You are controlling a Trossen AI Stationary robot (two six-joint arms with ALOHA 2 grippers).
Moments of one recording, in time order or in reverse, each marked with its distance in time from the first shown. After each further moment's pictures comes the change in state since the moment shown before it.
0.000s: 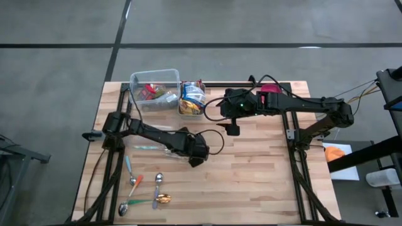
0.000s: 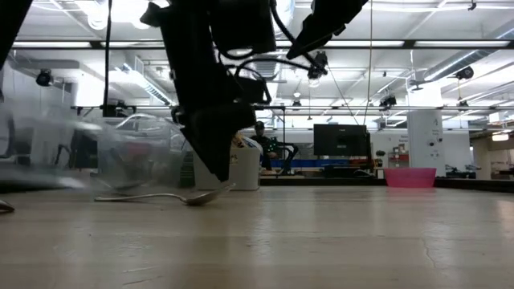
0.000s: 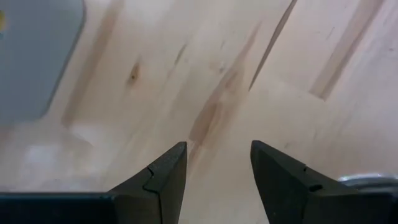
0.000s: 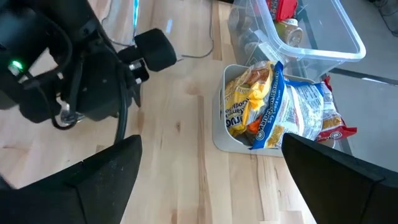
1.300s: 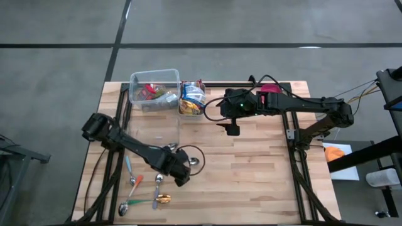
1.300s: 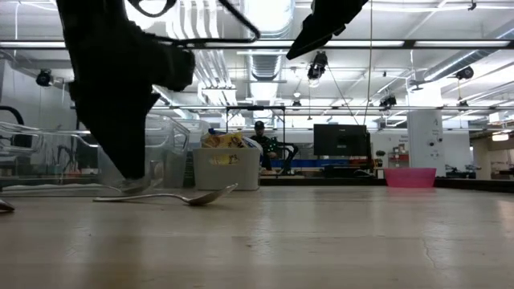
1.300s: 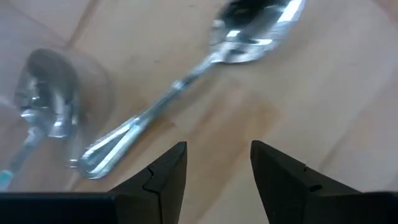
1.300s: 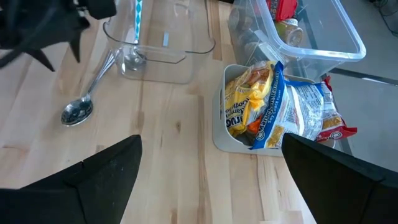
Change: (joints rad) left arm -0.242 -0.196 -0.225 0.040 0.172 -0.442; right arm 0.000 0.000 0.000 0.000 0.000 0.000
